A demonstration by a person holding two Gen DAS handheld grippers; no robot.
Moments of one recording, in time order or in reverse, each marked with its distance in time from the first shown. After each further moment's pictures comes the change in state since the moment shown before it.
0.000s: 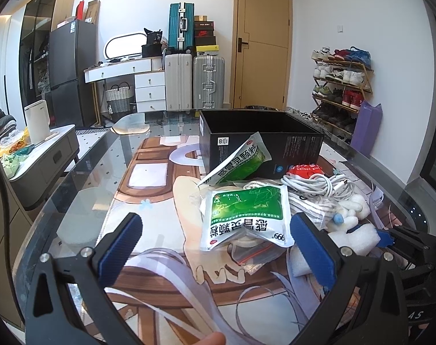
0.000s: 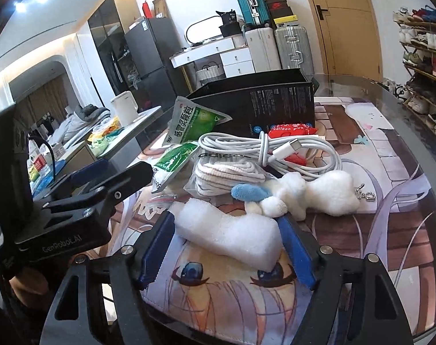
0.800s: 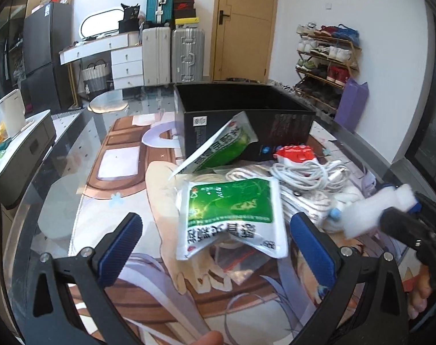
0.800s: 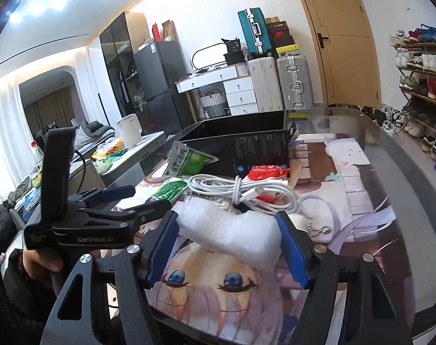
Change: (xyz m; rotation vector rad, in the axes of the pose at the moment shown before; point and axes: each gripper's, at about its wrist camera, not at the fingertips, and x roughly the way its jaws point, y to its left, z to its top) left arm 0.033 -0.004 0.014 0.024 0.166 -0.105; right arm -0.056 -0.025 0.008 -0.037 -0.151 -0.003
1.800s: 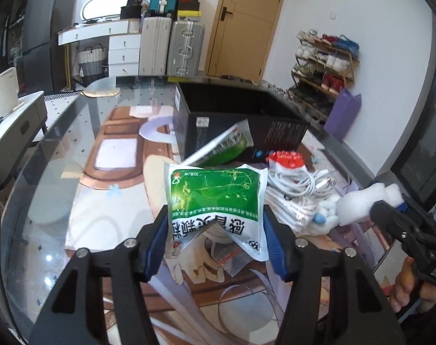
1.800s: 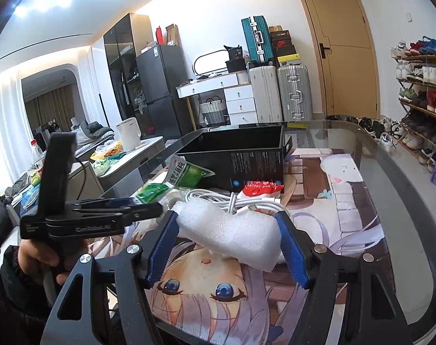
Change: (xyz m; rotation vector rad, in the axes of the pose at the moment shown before) left arm -0.021 0.014 0.005 -0.085 0.016 -0.086; right arm -0.008 0.003 0.014 -0.042 -0.026 -0.017
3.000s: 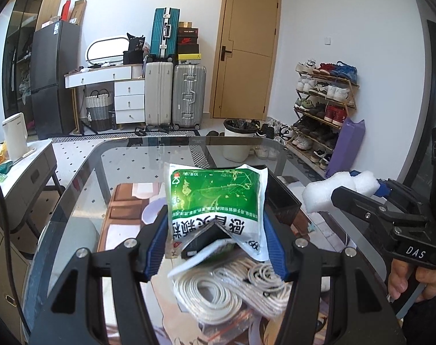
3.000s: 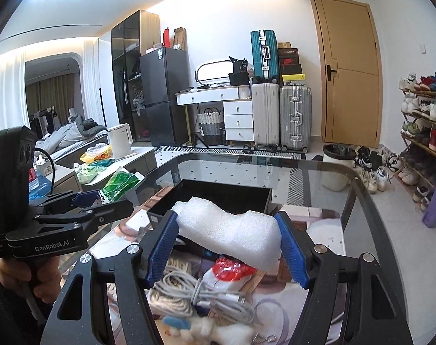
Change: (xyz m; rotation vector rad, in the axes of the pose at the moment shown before) left arm -0.013 -0.026 0.072 0.066 -0.197 0.069; right arm 0.037 -0.024 0.109 -0.116 -0.047 -0.040
